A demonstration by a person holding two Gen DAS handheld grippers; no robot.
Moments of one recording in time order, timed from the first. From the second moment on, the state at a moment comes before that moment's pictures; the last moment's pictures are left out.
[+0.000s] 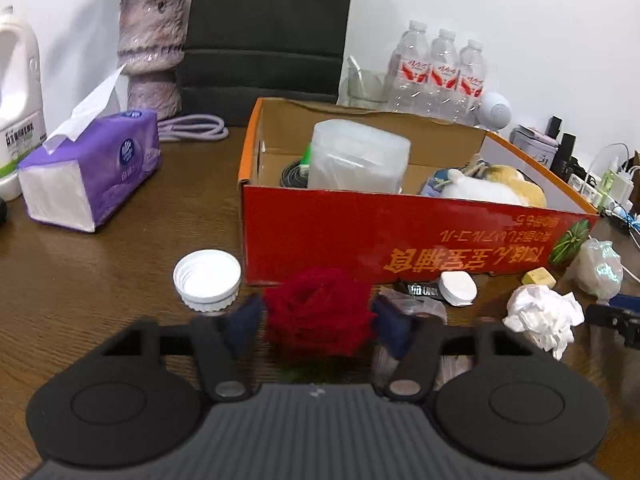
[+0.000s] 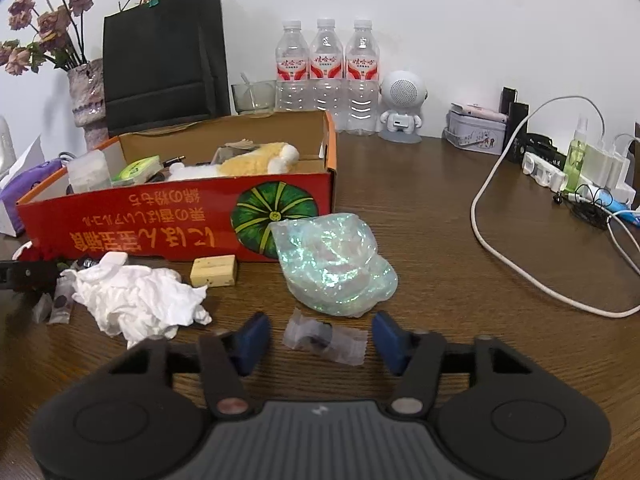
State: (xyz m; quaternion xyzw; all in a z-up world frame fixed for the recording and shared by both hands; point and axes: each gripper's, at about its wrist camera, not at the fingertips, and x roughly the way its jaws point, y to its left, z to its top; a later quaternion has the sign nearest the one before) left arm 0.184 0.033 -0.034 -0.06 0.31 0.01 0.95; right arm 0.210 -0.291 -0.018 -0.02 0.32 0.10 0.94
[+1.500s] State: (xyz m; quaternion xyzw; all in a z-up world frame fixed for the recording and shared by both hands) left arm 0.183 0.016 0.071 -0.06 0.19 -0.08 0.98; right arm 0.221 -0.211 0.106 -0.03 0.18 0.22 0.96
